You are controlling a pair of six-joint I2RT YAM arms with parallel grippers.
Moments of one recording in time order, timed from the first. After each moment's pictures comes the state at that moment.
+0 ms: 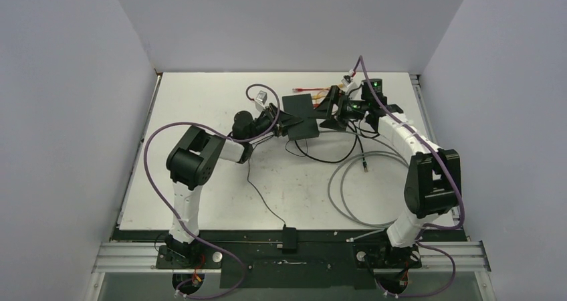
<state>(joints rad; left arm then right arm) -0.47 2.12 1.05 1.19 0.62 -1.54 0.18 1.70 1.26 -0.25 -0.84 0.64</state>
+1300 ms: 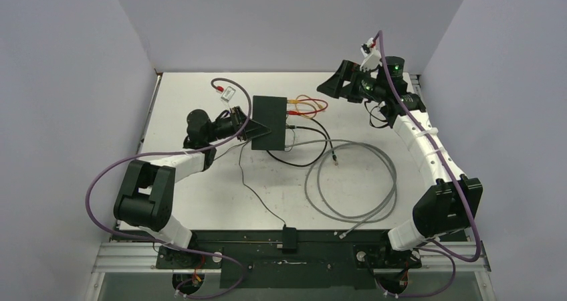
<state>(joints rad) -0.24 1.59 0.76 0.96 0.97 -1.05 0.18 1.51 1.44 -0.33 -0.58 0.48</state>
